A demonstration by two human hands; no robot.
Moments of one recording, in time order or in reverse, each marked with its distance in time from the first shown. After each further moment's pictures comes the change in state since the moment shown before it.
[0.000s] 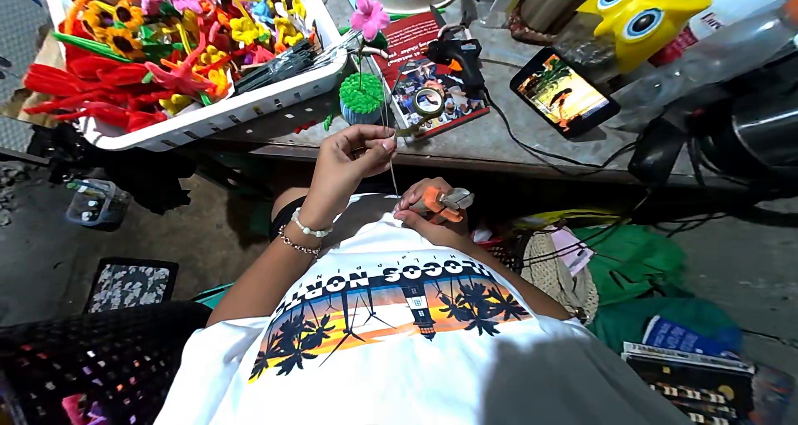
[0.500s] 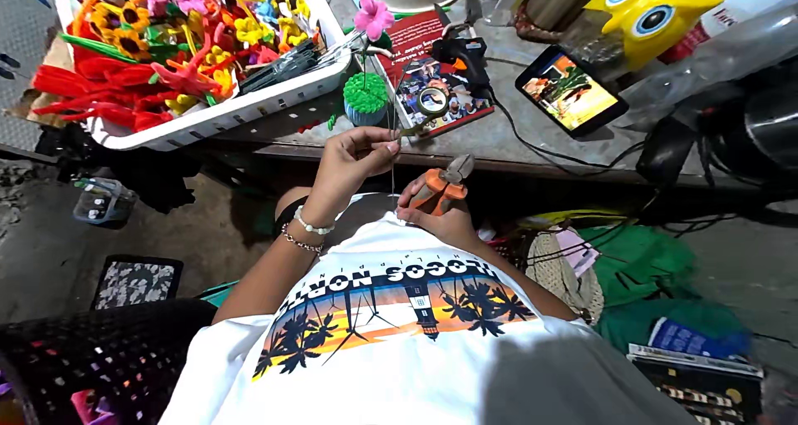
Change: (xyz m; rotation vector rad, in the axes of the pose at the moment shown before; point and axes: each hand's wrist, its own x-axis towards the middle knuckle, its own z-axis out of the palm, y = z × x) left_hand 0.014 -0.014 -0.009 -0.032 -0.035 0.023; right_hand 0.008 -0.012 0.001 0.063 0.001 0.190
